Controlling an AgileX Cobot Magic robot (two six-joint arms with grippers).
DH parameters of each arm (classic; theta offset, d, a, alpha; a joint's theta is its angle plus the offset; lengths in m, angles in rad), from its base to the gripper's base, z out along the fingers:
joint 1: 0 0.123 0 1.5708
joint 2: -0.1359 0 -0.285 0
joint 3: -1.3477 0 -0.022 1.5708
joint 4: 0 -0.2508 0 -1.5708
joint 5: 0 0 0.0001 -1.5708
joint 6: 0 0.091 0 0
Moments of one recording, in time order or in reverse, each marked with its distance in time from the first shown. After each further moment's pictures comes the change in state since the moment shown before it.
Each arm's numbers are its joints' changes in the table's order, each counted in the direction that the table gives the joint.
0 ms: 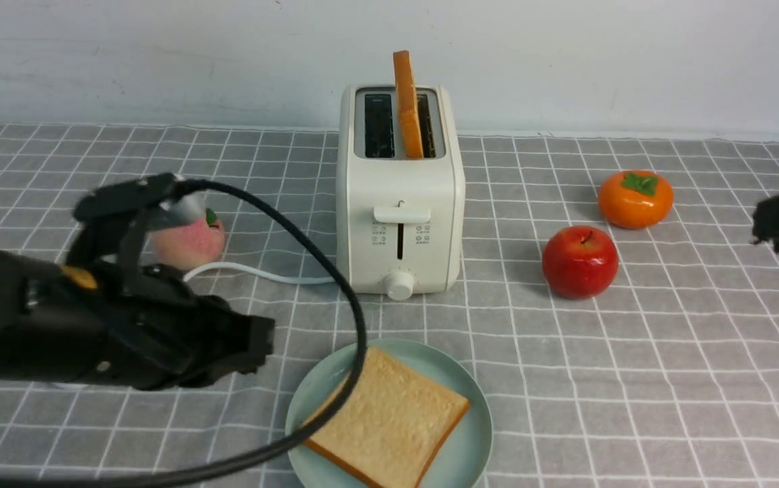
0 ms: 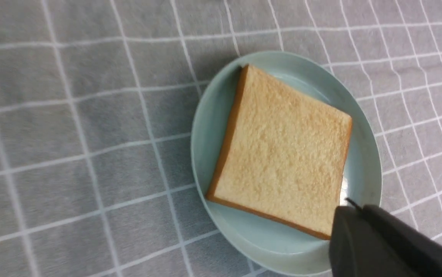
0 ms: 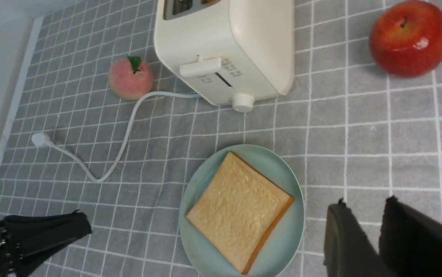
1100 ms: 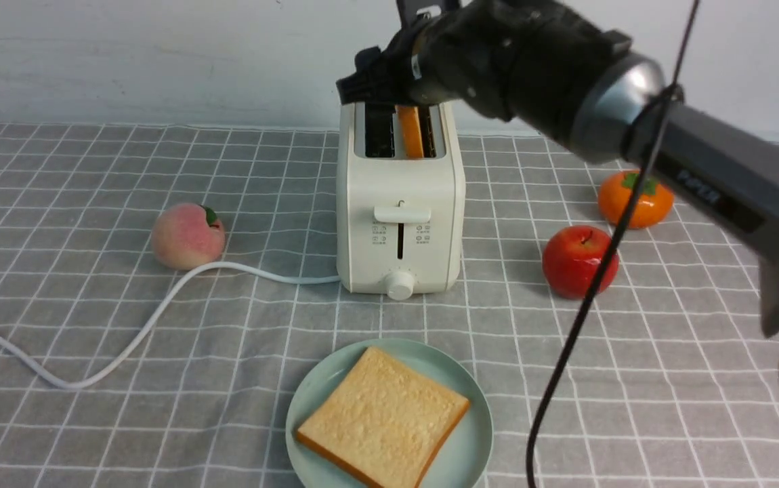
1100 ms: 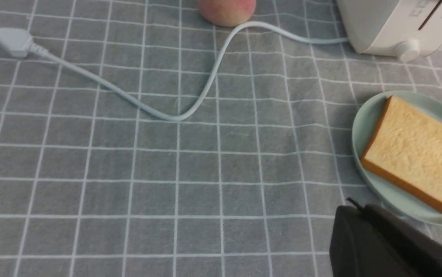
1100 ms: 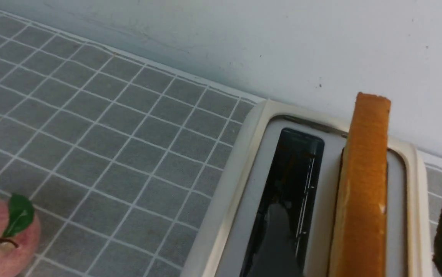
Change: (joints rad) right arm 0.530 -1.128 1.026 1.105 0.356 0.522; left arm 0.000 0.652 -0.001 -0.640 -0.481 -0.505
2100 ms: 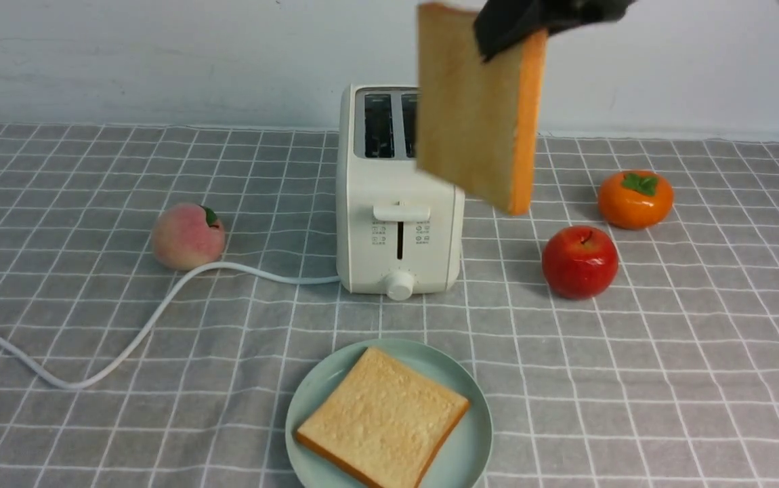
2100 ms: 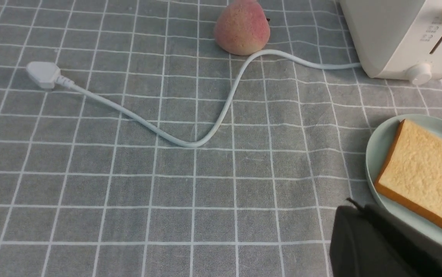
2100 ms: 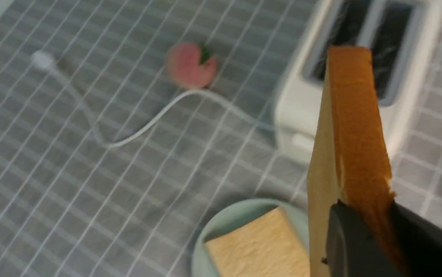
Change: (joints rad) right arm -0.093 0.480 -0.064 -0.804 -0.671 -0.453; left arm 0.000 0.018 0.000 -0.051 0.046 -0.002
